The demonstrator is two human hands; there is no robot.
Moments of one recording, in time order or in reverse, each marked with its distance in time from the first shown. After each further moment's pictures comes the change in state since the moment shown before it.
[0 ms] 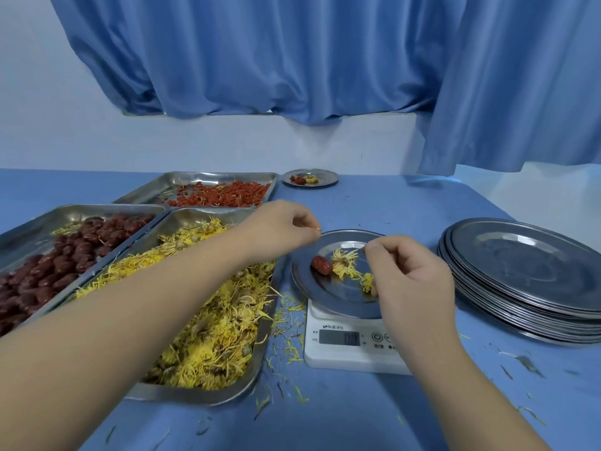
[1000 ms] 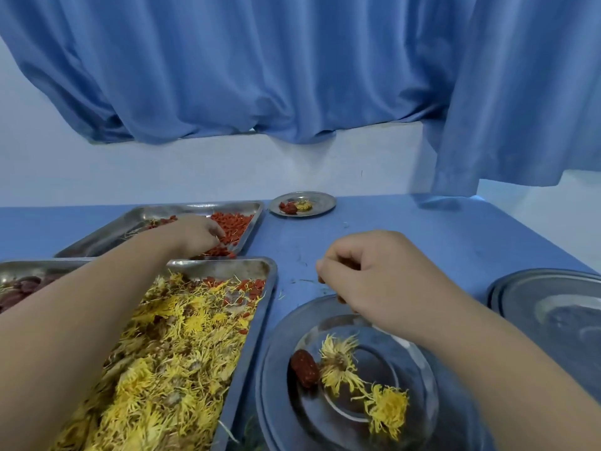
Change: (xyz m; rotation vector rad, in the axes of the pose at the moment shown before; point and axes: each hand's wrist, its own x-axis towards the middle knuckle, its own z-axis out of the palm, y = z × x) left_hand 0.154 -0.150 -0.058 0.476 -0.101 -0.364; right_hand 0.140 0.013 0.026 -0.549 -0.589 -0.165
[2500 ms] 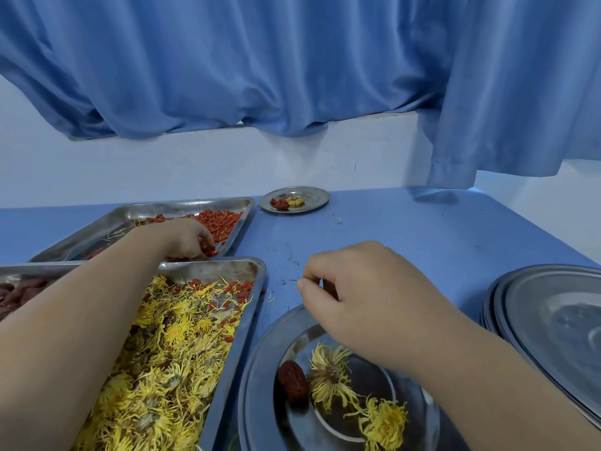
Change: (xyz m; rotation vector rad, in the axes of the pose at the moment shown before) left_hand 0.057 -0.027 0.019 0.089 -0.128 -0.025; right_hand -0.001 -0.001 0.008 -0.343 -0.028 -0.143
